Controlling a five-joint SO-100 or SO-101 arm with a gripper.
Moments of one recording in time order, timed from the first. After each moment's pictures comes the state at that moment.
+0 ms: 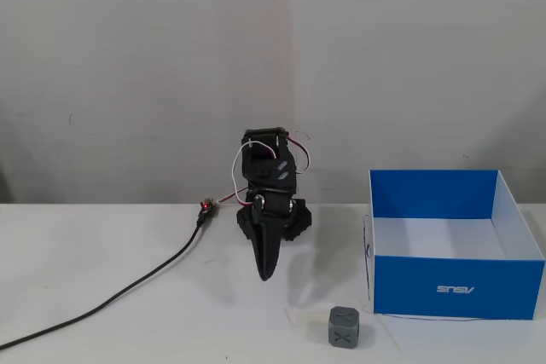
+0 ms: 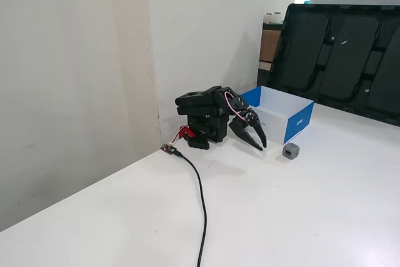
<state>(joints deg) -11.3 188.5 171.9 61.4 -12.7</state>
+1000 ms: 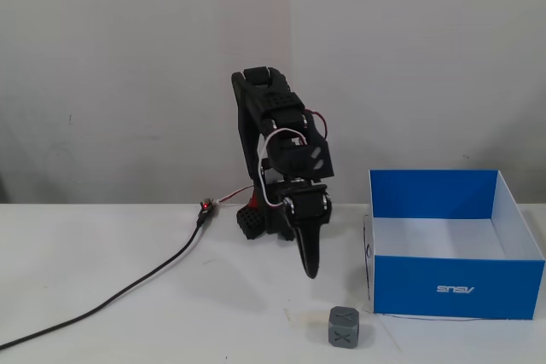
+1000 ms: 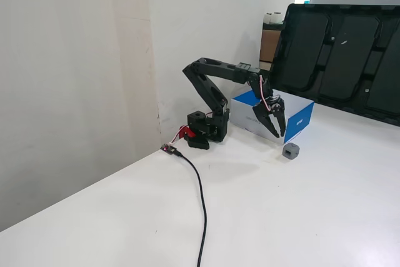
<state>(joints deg) -26.6 120.1 129.1 56.8 17.7</state>
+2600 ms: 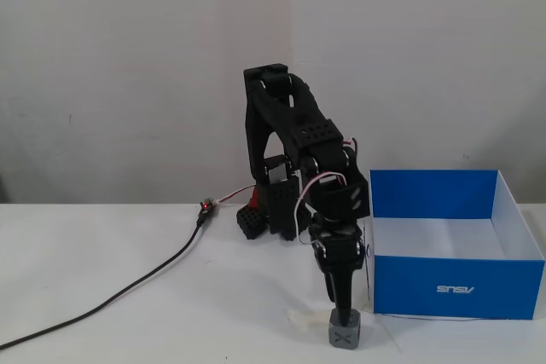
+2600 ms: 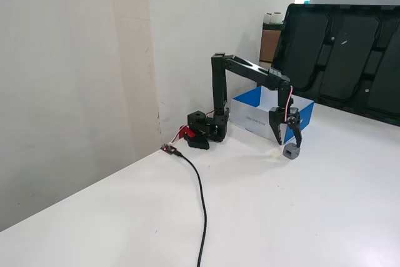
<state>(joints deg) -32.6 85.1 106.2 64.7 27.2</state>
